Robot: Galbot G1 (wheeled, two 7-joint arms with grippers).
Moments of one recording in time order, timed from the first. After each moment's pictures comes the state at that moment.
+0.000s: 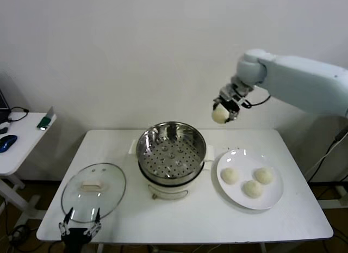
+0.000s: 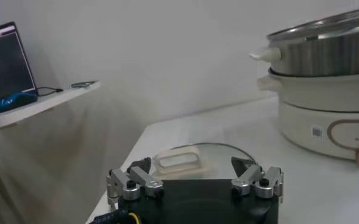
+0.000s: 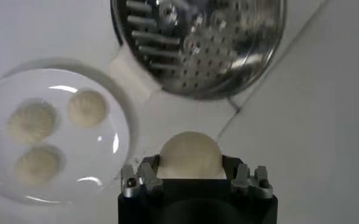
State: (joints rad) left arm 1.82 -1.44 -0.73 -1.96 0.01 -0.09 -0.03; right arm 0.88 1.06 -1.46 1.35 0.15 0.16 -1.05
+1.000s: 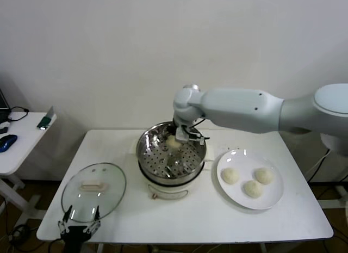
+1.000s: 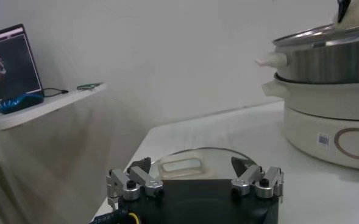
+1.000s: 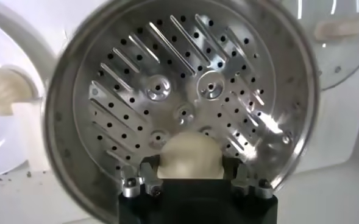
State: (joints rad) left arm 1.80 -1.46 -0.73 -1.96 0.01 -0.09 -0.04; right arm 0.61 1.30 -1.45 1.23 -0.28 0.33 -0.86
